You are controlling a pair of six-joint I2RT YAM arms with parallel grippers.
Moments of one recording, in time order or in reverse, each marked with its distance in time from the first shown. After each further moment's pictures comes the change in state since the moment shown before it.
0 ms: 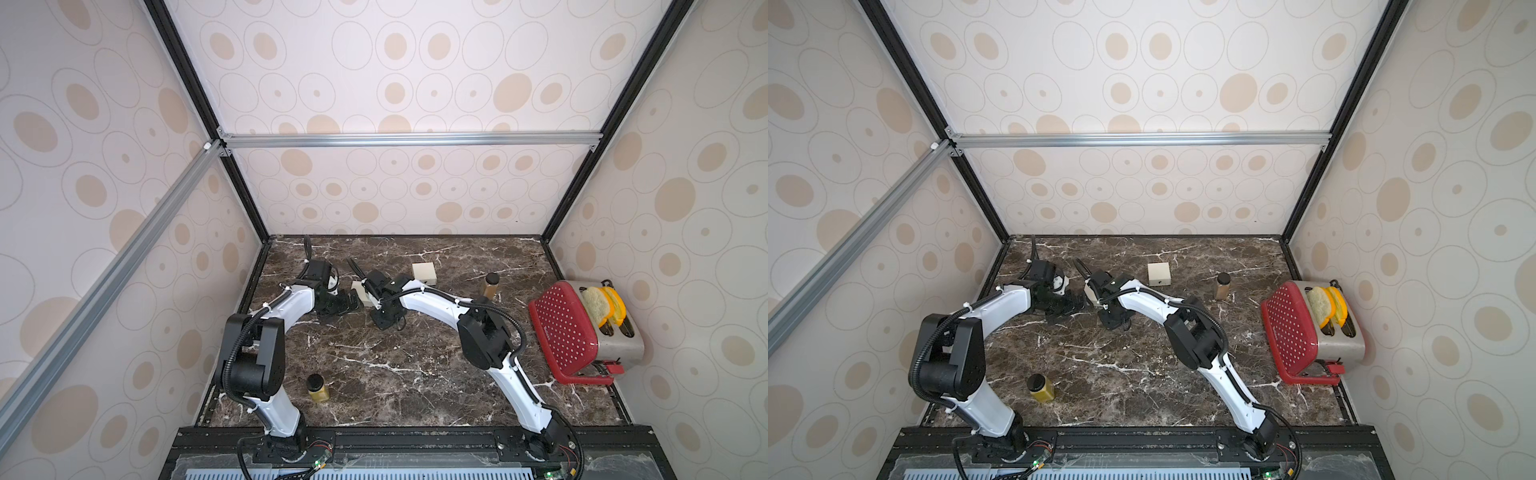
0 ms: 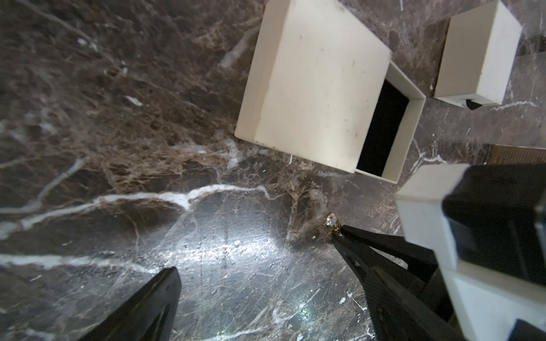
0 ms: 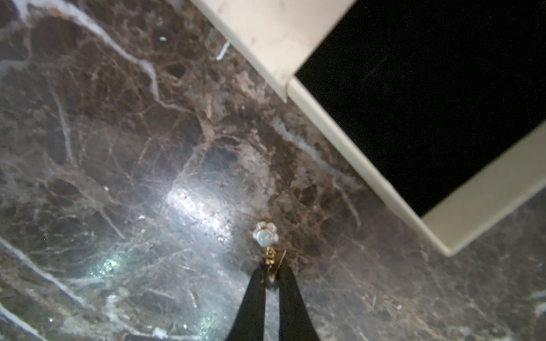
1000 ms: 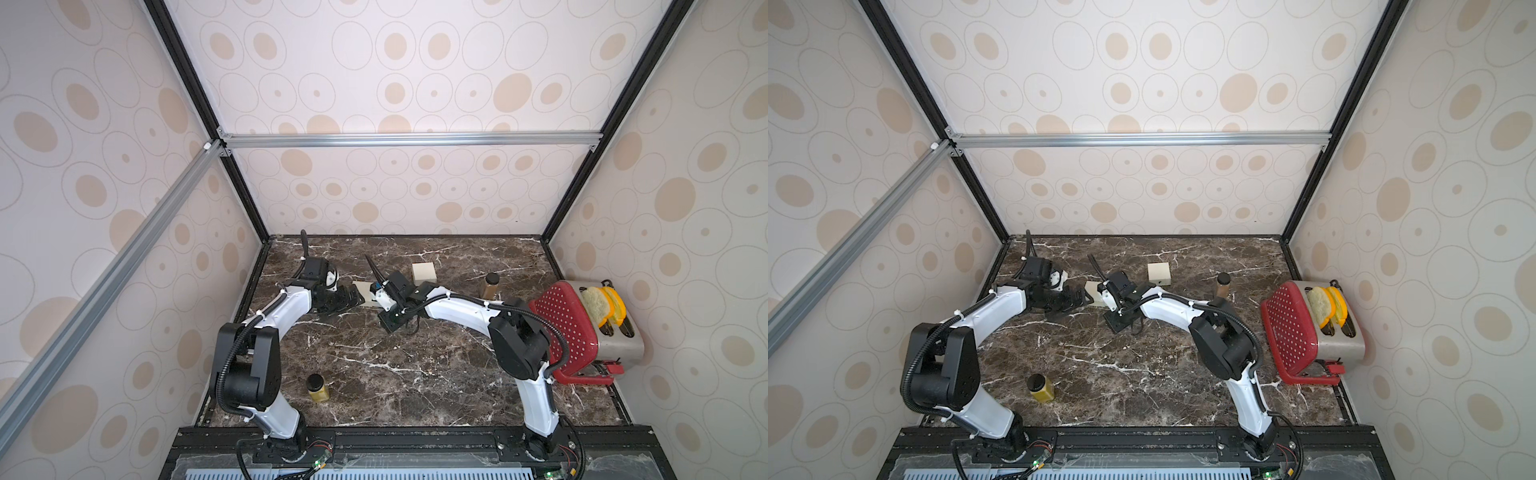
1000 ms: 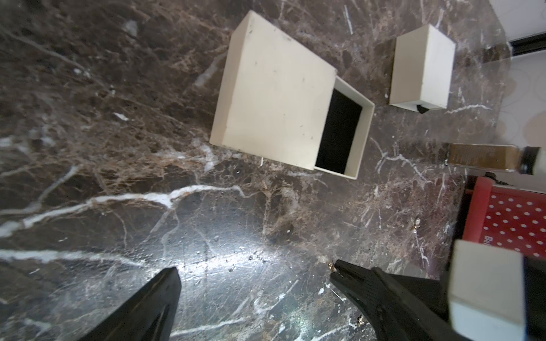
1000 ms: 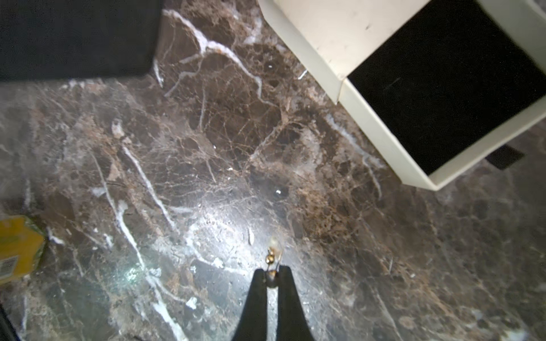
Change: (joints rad) left arm 0.000 -0.077 0.000 0.014 0.050 -0.016; right arm -0.040 -0.335 -0.496 0.438 -0.192 -0.086
